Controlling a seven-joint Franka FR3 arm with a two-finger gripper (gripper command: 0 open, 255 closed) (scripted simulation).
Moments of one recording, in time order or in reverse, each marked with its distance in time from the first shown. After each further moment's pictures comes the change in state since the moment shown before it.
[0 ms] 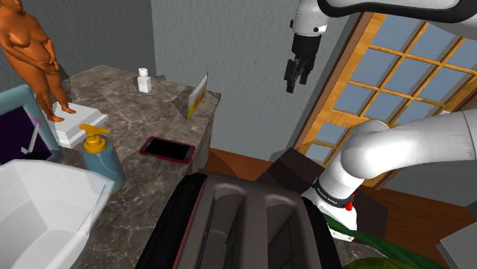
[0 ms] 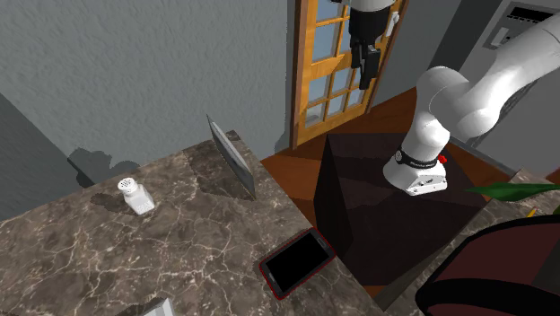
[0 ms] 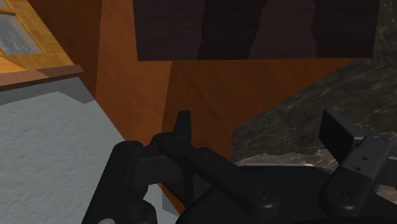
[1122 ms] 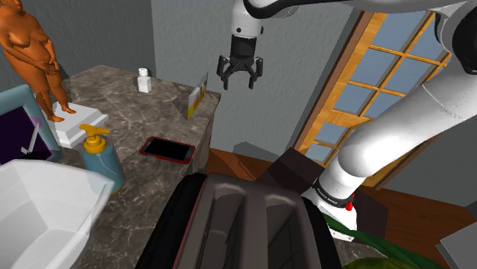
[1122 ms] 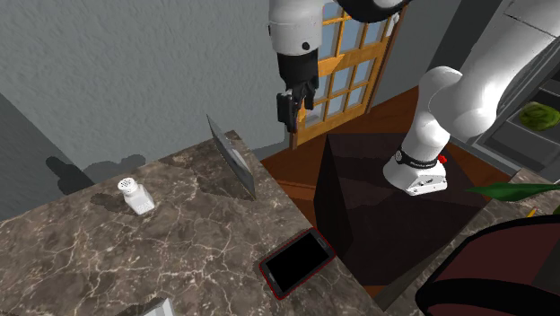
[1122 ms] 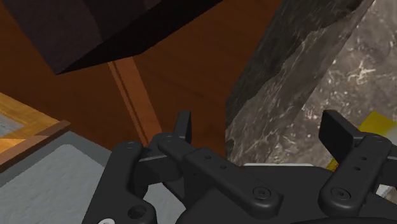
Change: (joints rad) arm -0.080 0.483 0.228 0.260 0.166 0.271 0.634
